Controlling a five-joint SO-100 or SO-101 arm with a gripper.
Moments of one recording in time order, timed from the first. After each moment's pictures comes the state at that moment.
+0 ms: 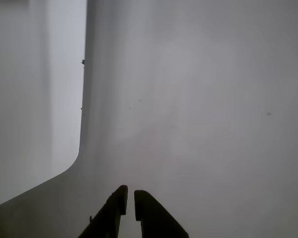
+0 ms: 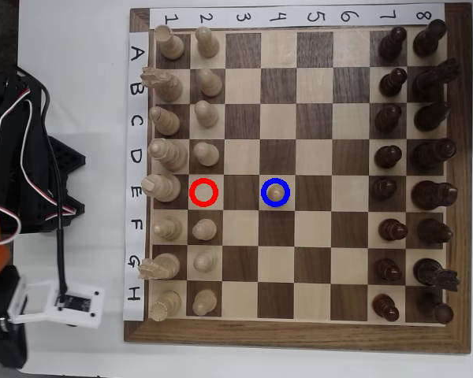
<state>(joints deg) 90.8 187.9 161.5 53.0 -3.4</state>
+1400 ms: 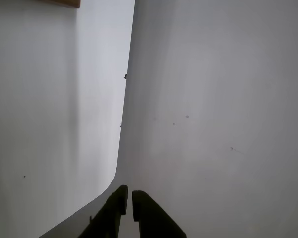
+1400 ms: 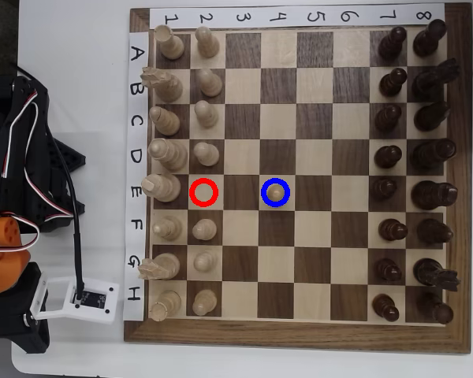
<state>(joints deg) 91.8 192.7 177.4 48.9 -1.6</state>
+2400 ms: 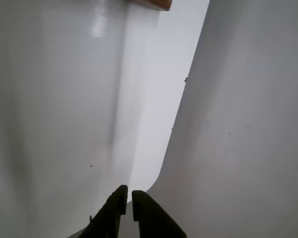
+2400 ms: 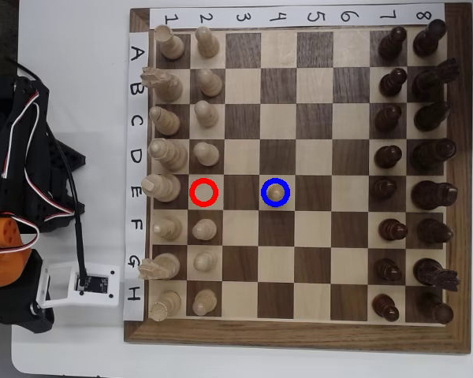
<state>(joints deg) 93.0 192.7 177.4 59.9 -4.1</state>
